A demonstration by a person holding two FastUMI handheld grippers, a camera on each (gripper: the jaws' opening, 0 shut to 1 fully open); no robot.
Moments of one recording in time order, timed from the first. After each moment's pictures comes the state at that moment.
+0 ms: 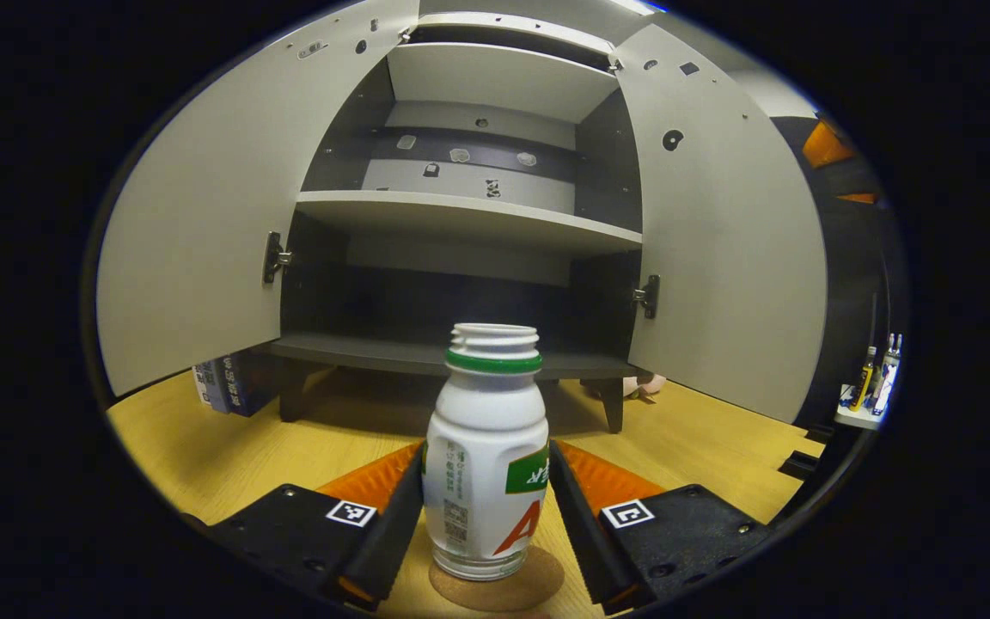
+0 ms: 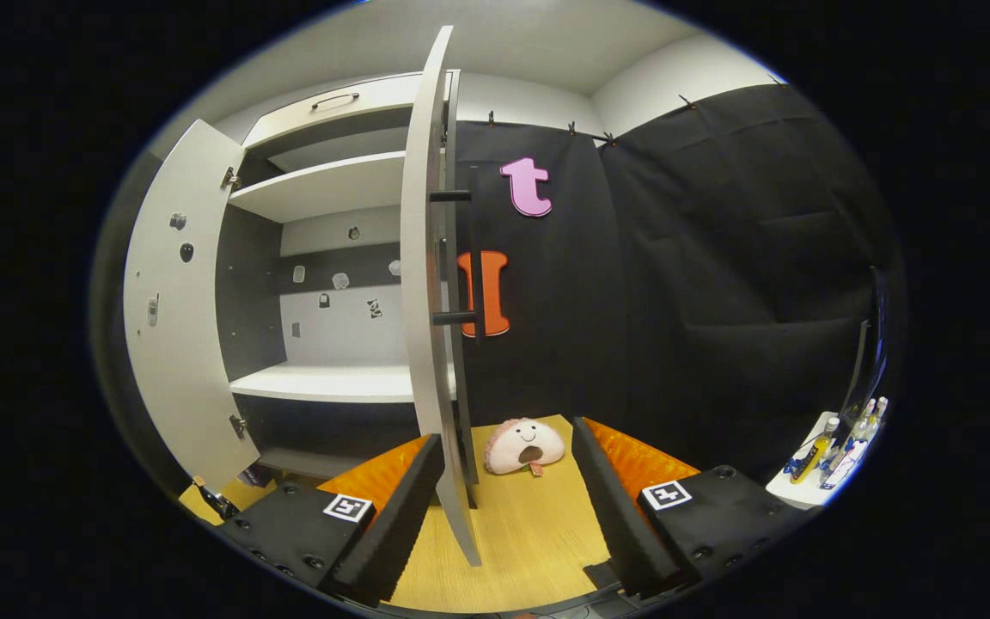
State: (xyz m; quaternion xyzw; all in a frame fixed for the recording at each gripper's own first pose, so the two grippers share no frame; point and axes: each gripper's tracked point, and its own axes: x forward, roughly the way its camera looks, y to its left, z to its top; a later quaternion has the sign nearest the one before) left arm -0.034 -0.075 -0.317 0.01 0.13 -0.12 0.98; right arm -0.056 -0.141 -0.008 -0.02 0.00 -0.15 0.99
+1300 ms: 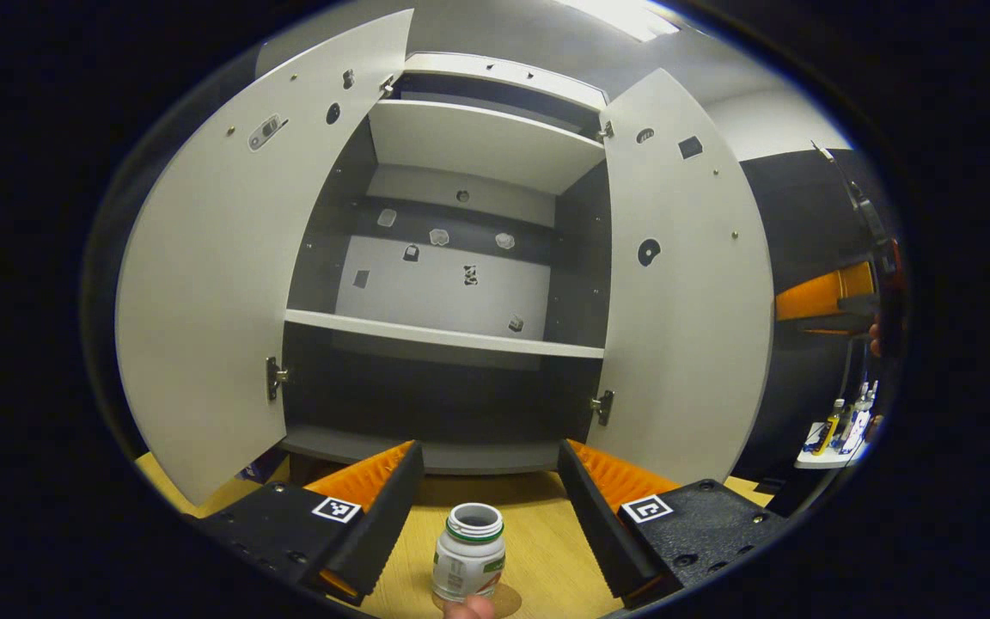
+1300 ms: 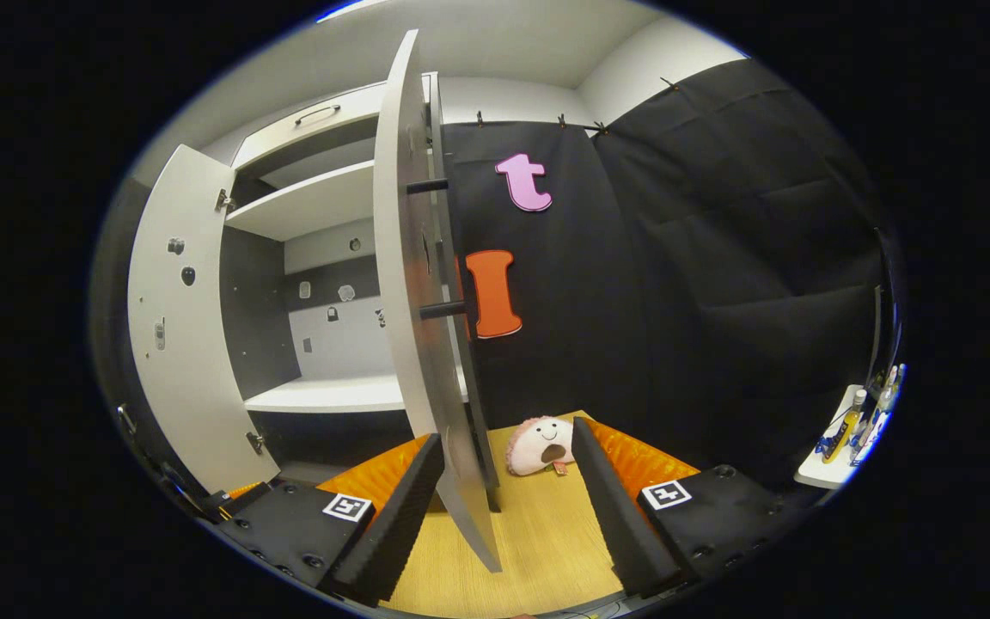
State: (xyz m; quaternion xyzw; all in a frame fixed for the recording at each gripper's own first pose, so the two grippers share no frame) left arm -0.040 -0.091 -0.143 -0.01 0.05 -0.16 0.99; right arm -0.041 -0.151 -0.014 0.03 -0.02 -0.12 0.99
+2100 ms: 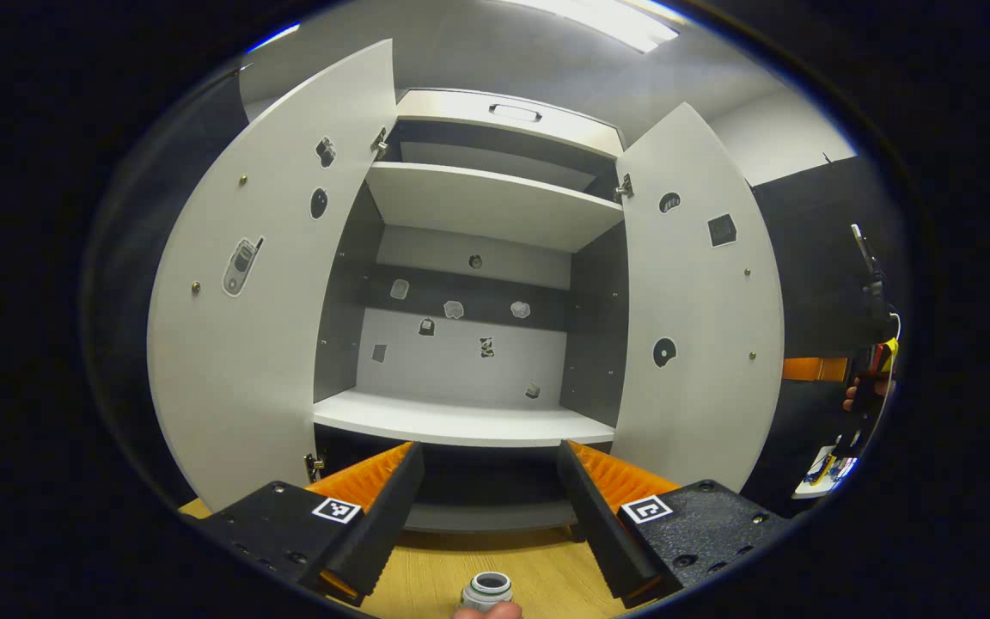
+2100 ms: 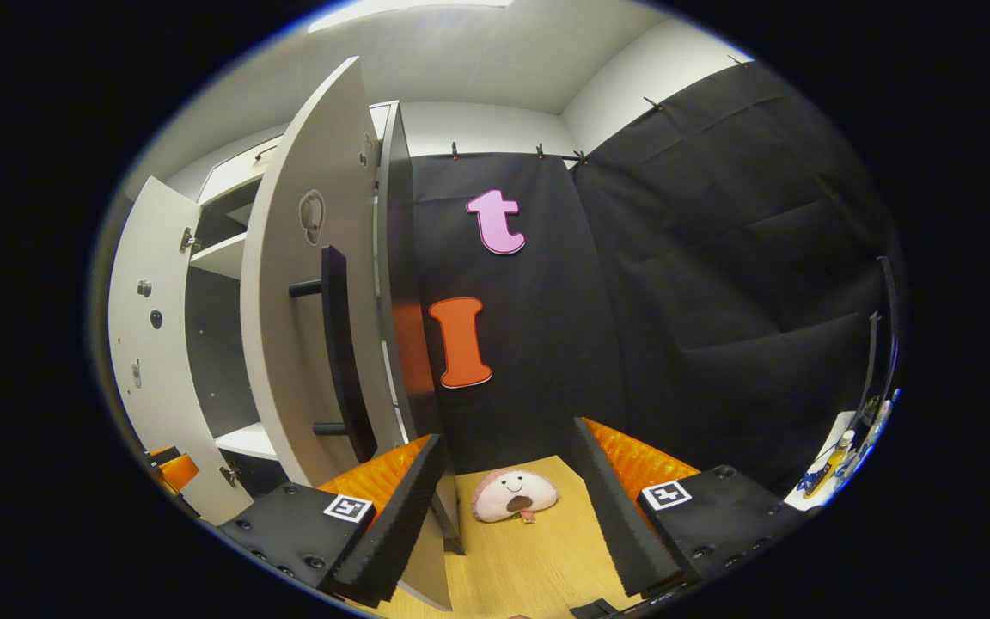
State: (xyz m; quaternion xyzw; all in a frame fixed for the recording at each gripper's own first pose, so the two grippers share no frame) left arm -0.018 -0.076 -0.032 0.00 0.02 -0.12 0.99; right arm -0.012 -0.220 0.064 0.02 -0.07 -0.14 0.99
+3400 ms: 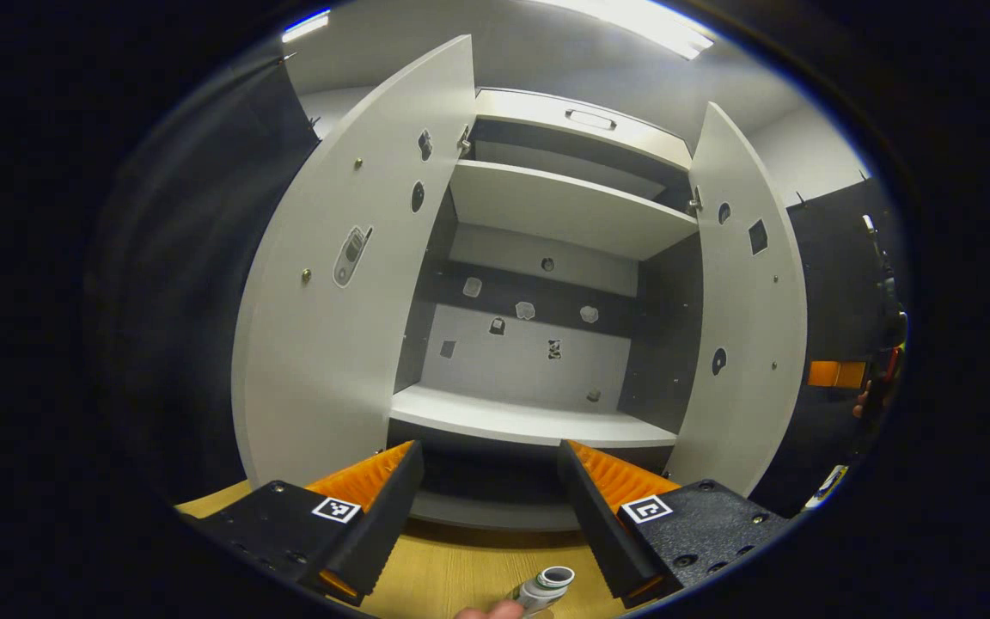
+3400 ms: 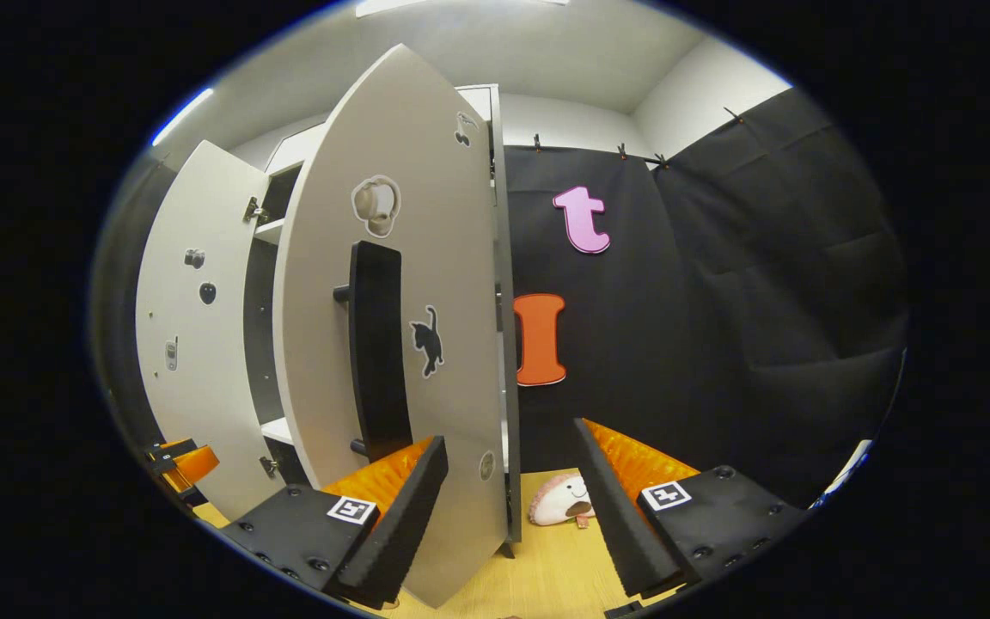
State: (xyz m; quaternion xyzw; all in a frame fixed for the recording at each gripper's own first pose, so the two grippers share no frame) left arm -0.015 0.001 -0.035 -0.03 0.01 -0.04 1.00; right arm 0.030 -0.103 0.067 -0.03 -0.05 -0.05 1.00
